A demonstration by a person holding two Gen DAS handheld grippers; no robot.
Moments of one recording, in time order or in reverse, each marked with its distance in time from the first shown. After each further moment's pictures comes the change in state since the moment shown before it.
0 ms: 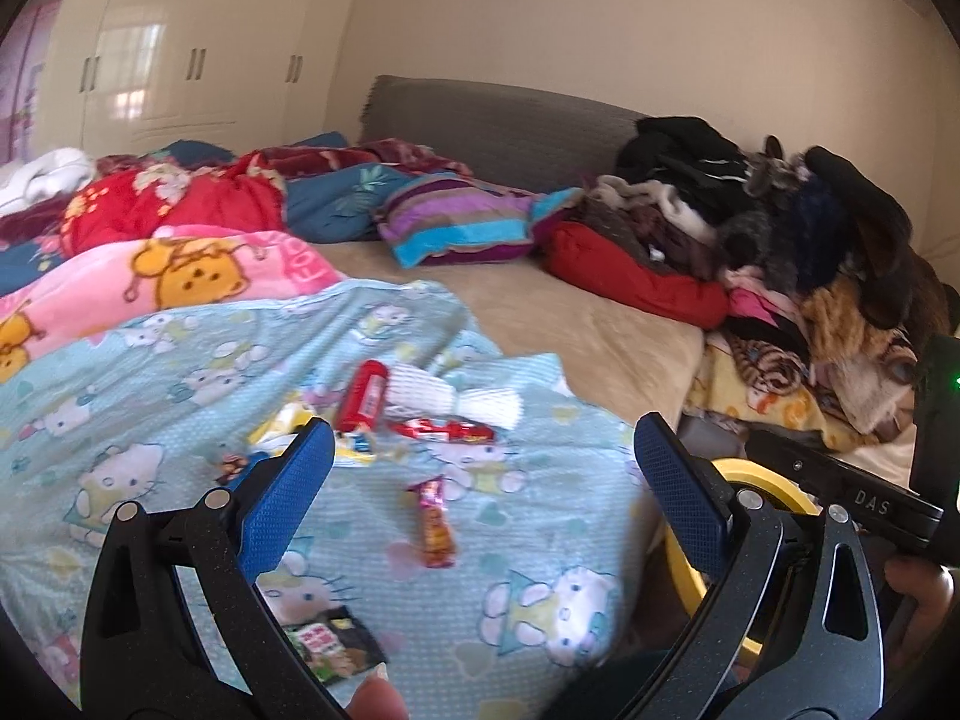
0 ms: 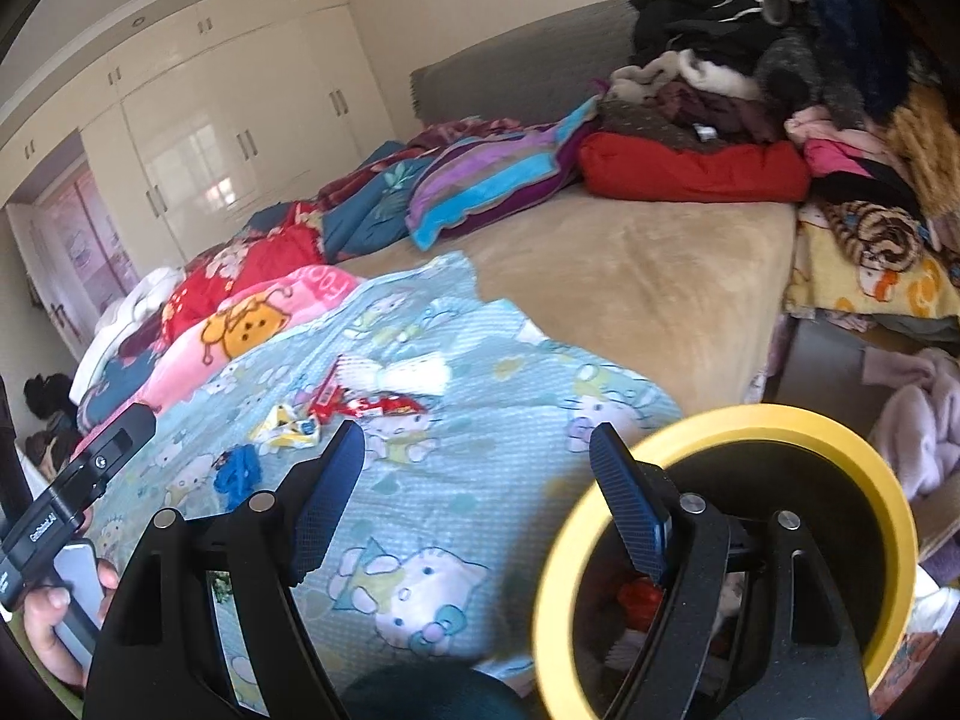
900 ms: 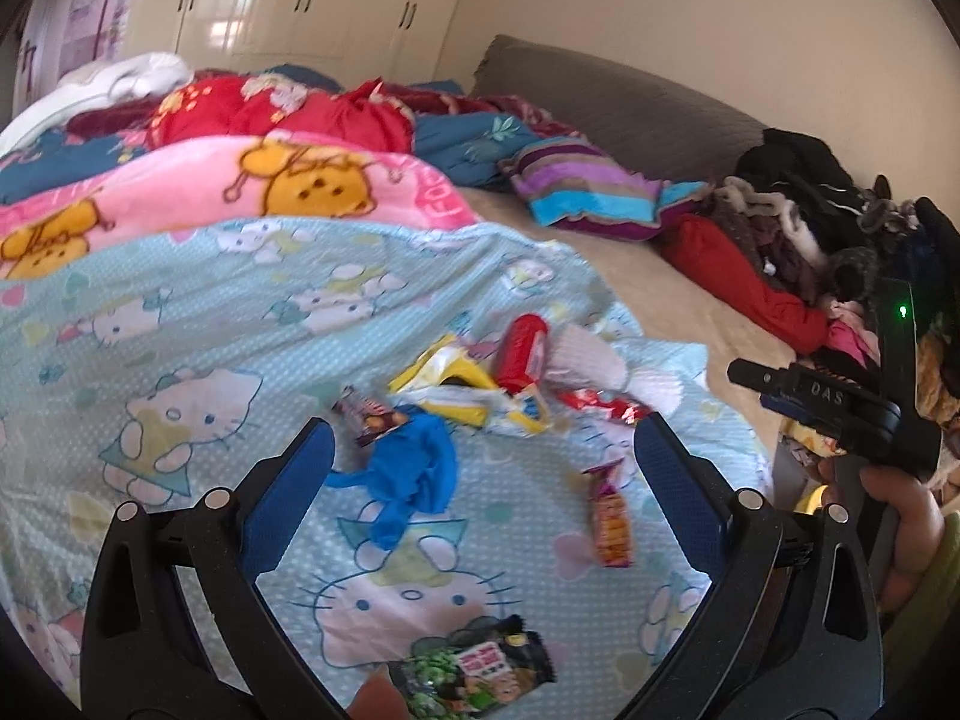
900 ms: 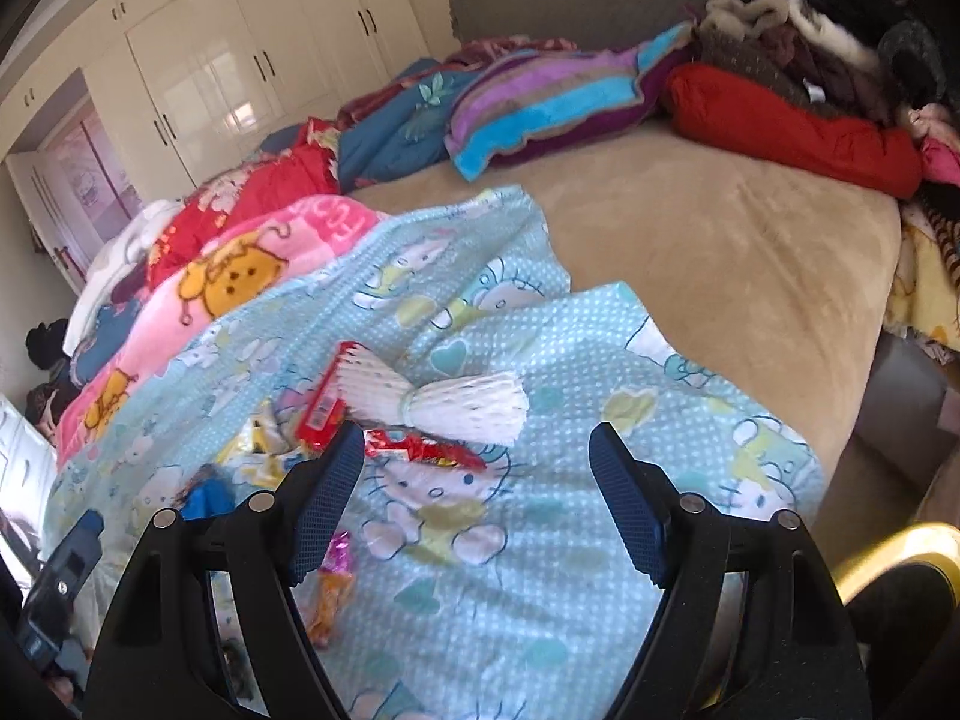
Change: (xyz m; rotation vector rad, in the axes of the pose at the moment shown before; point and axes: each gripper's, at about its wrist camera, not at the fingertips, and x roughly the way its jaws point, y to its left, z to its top) left arm 0.034 0.103 -0.025 -0.192 0.090 0.175; right arm 0.179 0.035 0.046 -0.056 0.200 0.033
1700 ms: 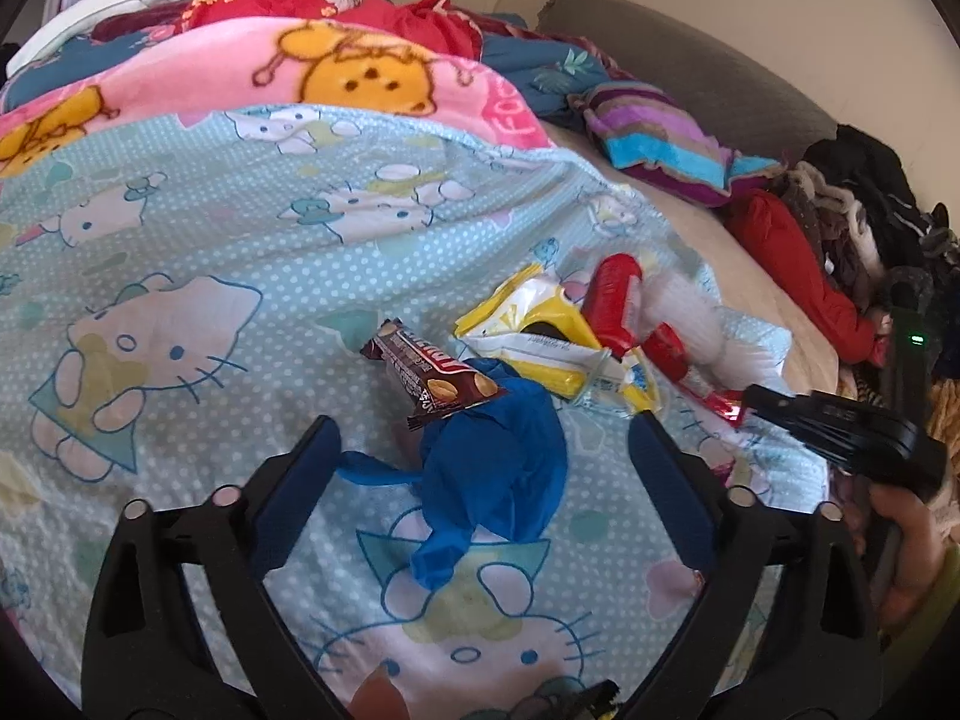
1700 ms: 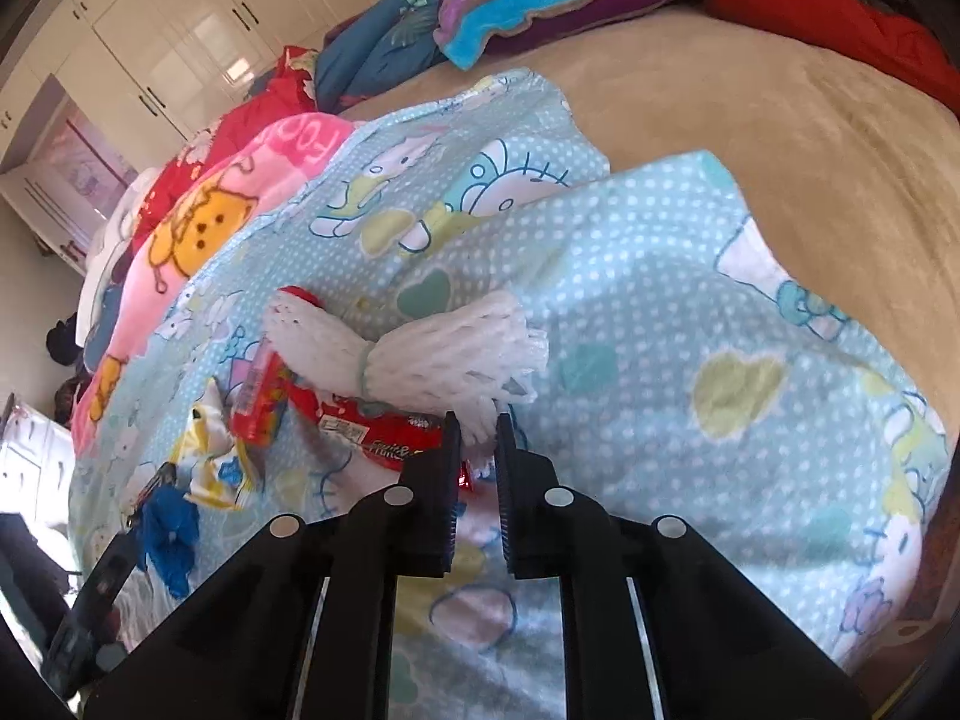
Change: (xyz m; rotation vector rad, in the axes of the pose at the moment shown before) left arm 0.073 0.038 -0.012 -0.128 0.152 0.058; right arm 0.084 -0.017 -0.006 0.073 0.180 0.100
